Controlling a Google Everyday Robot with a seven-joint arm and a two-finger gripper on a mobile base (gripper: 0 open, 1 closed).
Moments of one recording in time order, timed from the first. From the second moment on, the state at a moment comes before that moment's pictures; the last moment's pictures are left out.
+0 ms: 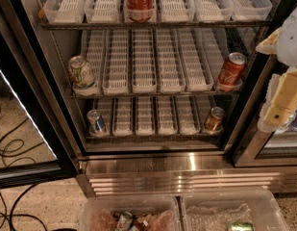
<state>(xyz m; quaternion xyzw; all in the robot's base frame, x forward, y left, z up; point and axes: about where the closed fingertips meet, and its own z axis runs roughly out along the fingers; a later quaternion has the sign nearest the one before) 0.438 -0.216 0.977 -0.60 0.78 -0.04 0.16</state>
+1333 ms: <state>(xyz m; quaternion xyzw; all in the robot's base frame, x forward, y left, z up) 0.450 -0.203 0.964 -0.54 0.82 0.02 0.19</state>
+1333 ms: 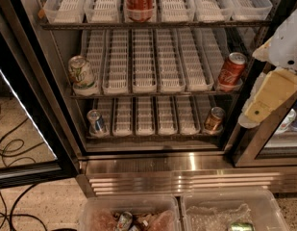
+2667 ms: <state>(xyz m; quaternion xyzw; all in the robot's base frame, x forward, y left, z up) 0.422 -0.165 0.845 -0.45 0.86 0.12 0.20</state>
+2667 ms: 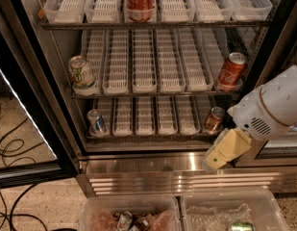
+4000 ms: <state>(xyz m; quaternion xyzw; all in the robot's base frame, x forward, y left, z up) 0.425 -0.142 0.844 -0.27 0.89 0.20 0.30</state>
